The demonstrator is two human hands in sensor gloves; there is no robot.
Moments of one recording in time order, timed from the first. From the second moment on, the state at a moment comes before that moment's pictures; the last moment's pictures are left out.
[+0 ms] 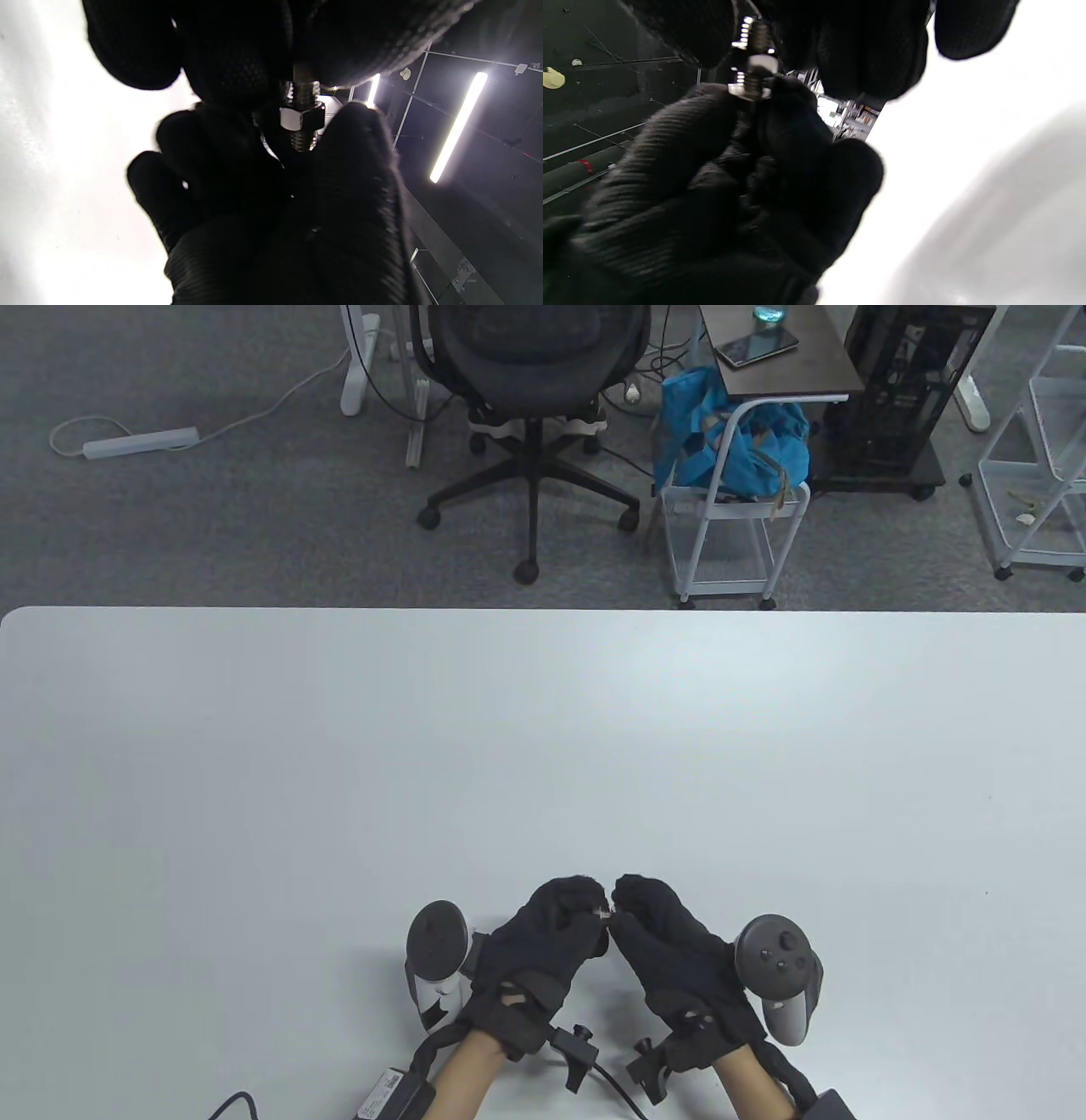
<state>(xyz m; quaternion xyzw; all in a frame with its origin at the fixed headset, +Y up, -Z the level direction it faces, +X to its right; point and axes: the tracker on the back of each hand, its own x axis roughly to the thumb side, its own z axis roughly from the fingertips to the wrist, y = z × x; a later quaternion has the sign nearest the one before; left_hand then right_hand) -0.086 -0.763 -0.197 -0.08 -0.09 0.72 0.68 0.140 -0.738 -0.184 0.09 0.00 0.81 0.58</state>
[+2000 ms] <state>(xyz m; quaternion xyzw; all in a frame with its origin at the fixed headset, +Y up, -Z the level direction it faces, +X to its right) -0.089 -0.765 -0.199 -0.08 -0.10 0.70 0.70 0.141 -0.729 -0.184 0.13 0.00 0.79 0.59</state>
